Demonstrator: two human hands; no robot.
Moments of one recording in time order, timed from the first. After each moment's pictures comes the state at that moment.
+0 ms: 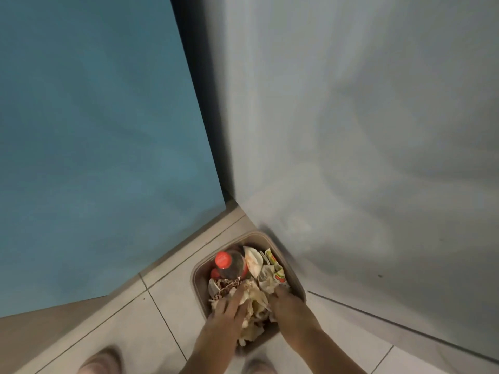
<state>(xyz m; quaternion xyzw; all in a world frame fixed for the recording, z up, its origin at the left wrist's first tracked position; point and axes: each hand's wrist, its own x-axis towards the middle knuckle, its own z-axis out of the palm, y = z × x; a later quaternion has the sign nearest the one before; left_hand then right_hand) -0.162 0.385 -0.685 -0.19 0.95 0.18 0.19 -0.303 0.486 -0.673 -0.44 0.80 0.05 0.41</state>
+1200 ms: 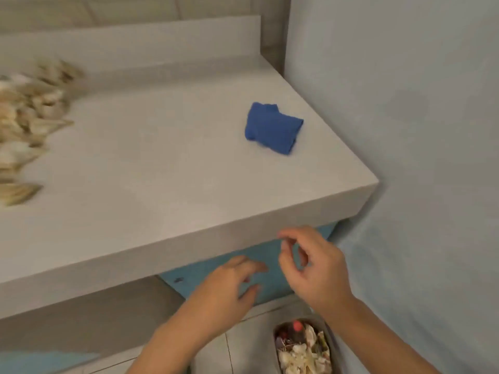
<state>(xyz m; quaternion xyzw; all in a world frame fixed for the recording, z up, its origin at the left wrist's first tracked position) -0.074 0.237 -0.170 -0.33 0.87 0.35 -0.08 -0.244 0.302 -0.167 -0.58 0.66 -0.48 -0.02</state>
